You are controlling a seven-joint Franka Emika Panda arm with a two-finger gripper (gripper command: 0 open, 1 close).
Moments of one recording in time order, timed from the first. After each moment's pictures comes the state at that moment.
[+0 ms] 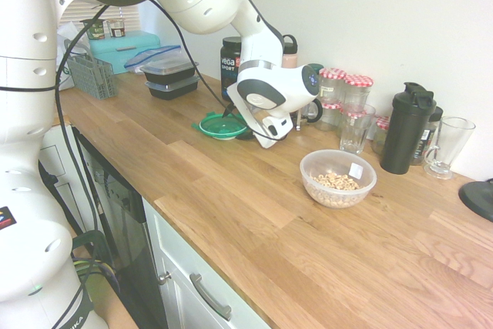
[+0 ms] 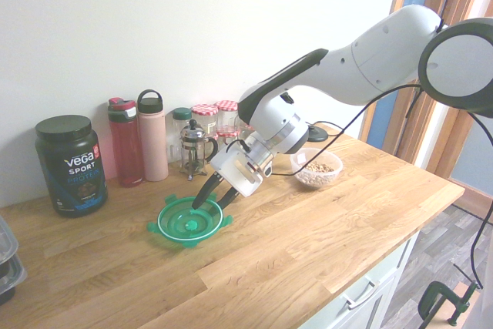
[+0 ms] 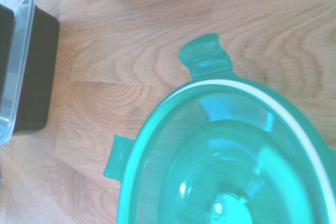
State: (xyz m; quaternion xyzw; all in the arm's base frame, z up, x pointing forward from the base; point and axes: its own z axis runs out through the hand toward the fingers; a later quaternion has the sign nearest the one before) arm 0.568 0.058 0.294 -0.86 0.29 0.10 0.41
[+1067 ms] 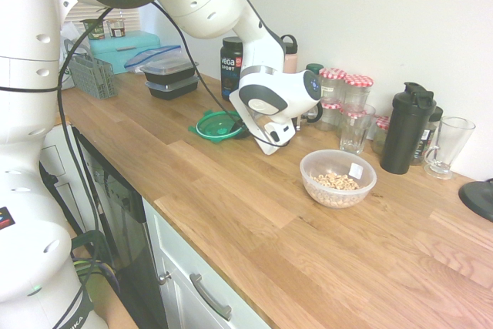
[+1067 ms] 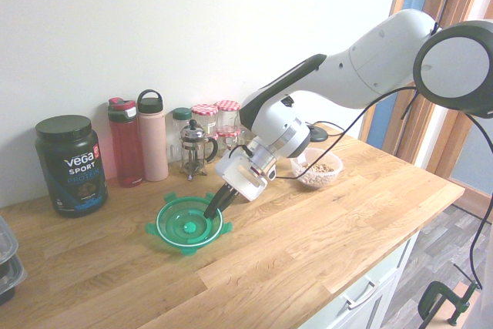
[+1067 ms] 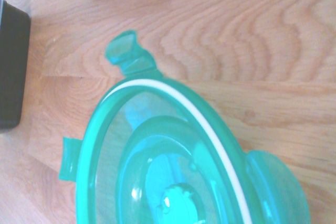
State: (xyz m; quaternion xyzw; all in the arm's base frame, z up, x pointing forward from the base) arm 0.566 0.045 0.283 -0.86 0.30 0.11 0.39
